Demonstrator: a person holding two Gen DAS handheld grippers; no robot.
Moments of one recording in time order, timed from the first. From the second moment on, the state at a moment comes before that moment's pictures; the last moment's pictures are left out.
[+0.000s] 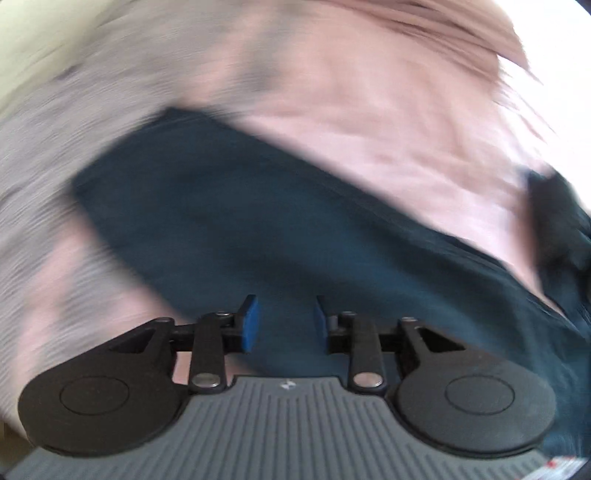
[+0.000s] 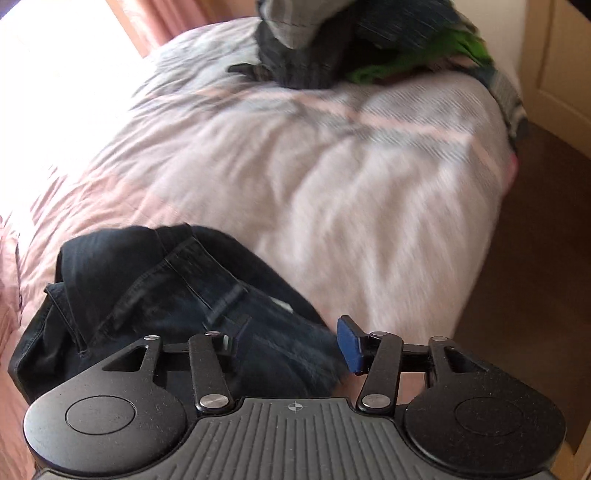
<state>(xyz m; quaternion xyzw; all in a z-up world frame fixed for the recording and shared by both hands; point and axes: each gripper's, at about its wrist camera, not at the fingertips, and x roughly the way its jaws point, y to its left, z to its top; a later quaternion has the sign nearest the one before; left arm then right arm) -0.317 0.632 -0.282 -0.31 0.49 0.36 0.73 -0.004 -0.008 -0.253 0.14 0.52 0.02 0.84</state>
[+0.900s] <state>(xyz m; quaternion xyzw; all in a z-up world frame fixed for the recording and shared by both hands) -0.053 0.543 -0.131 0.24 0.28 0.29 0.88 0.149 0.037 -0.312 0.19 0.55 0.09 0.81</state>
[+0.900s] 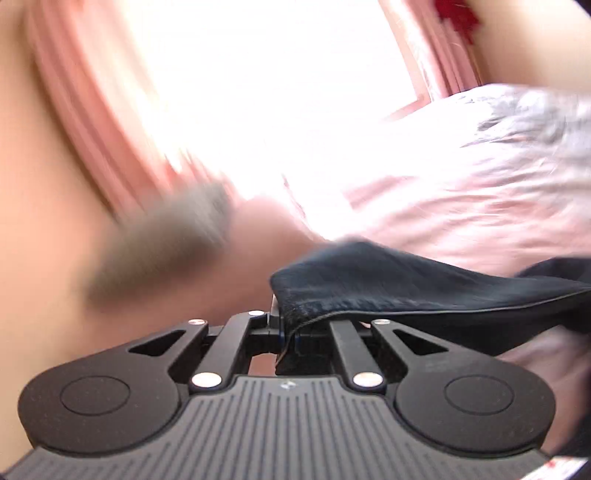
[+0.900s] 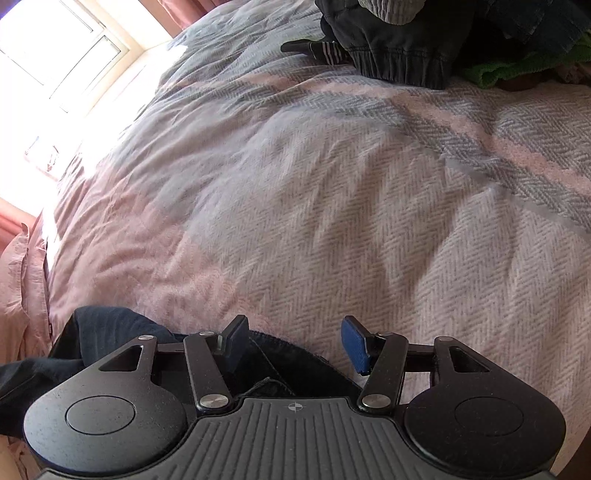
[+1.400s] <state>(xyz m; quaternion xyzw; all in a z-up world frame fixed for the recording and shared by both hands) -0.178 0.655 -0.244 -0.03 0.55 0.41 0.73 0.155 0.049 -0.330 0.19 0.56 0.12 0.80</state>
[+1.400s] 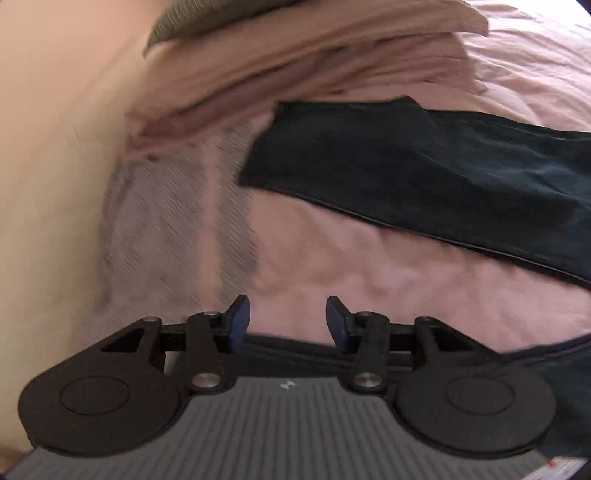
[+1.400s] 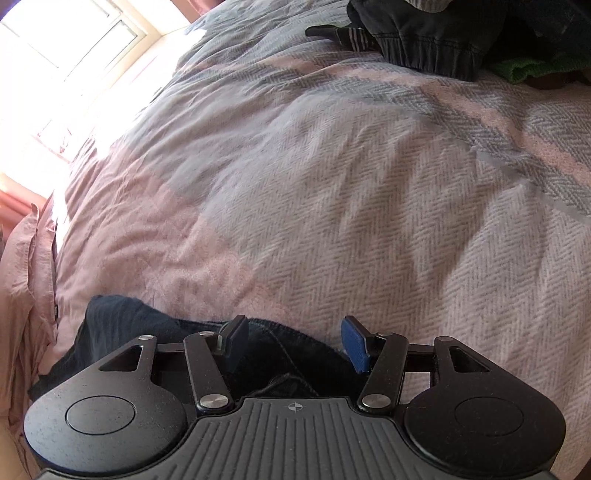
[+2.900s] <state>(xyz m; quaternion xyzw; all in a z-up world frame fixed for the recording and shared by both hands) -0.122 0.525 -0.231 -0.14 0.51 0.42 0.74 0.311 0.117 -0.313 0.09 0.43 0.33 0.83</state>
